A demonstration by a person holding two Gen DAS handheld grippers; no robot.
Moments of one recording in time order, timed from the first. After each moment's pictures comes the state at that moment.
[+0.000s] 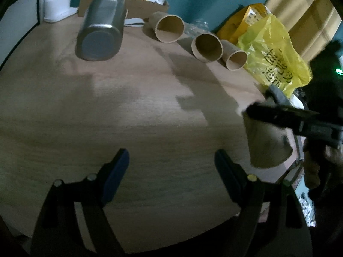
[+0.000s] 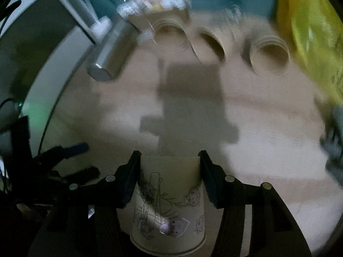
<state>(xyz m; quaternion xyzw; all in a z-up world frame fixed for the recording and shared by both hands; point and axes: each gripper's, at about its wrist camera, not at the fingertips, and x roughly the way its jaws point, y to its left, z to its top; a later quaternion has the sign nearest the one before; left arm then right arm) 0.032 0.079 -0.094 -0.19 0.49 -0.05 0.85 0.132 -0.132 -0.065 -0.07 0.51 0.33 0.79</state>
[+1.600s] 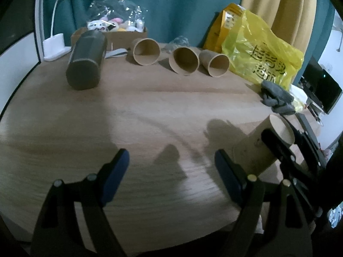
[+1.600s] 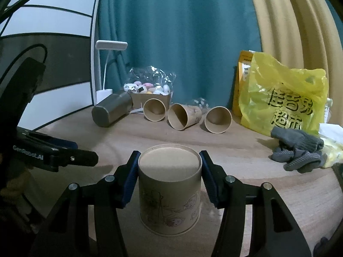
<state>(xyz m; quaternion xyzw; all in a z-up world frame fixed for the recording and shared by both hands) 0.010 0.020 -0.081 -0.10 0.41 -0.02 0.91 0.004 -0.207 -0.093 -0.06 0.17 0.27 0.95</state>
